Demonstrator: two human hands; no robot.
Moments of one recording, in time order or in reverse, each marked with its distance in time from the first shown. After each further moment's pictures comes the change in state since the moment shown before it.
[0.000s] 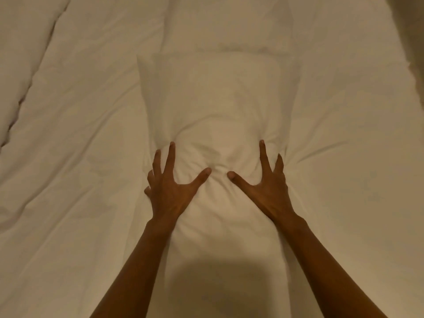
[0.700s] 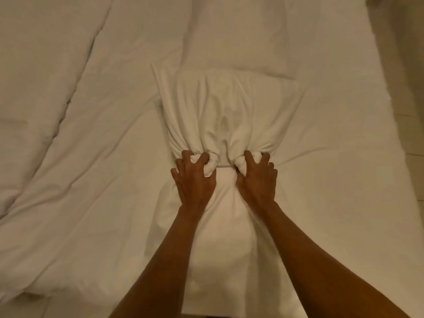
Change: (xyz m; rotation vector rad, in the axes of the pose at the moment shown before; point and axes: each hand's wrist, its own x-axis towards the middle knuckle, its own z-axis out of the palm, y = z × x) left_hand -0.042 0.043 -0.023 0.291 0.273 0.259; right_hand -0.034 -0.042 -0.003 -0.485 0.245 -0.226
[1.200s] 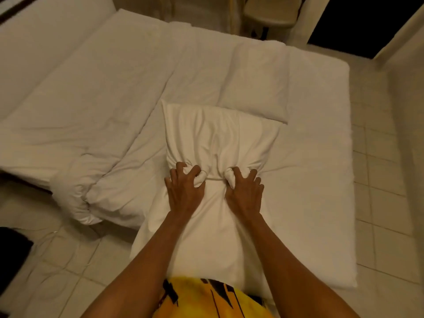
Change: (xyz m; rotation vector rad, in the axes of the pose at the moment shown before) left_hand -0.145 0.024 -0.314 0.038 0.079 -0.084; right_hand -0.195 -0.088 -0.257 0.018 -0.027 -0.141
